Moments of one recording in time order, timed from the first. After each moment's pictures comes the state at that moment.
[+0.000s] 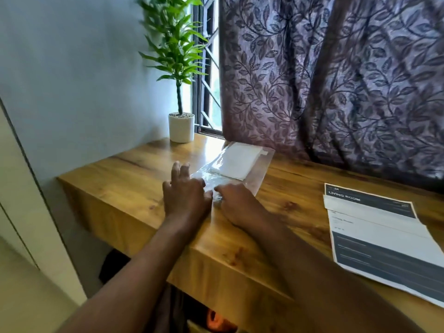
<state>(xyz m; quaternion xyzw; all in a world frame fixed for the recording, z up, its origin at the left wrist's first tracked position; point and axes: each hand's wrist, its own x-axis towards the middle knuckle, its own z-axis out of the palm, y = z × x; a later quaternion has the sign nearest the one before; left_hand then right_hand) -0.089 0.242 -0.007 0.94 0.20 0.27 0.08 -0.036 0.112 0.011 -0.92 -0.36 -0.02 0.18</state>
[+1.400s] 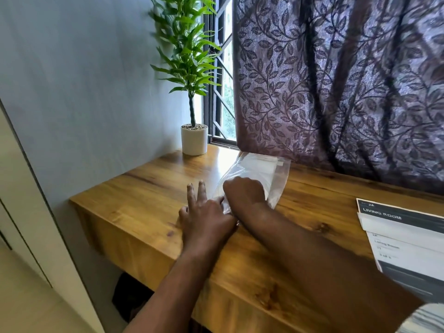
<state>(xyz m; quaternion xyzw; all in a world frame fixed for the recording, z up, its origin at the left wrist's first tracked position) -0.074 0.260 -0.010 0.94 0.21 0.18 0.21 0.012 0.189 0.030 -0.93 -0.32 -0.19 -0.07</state>
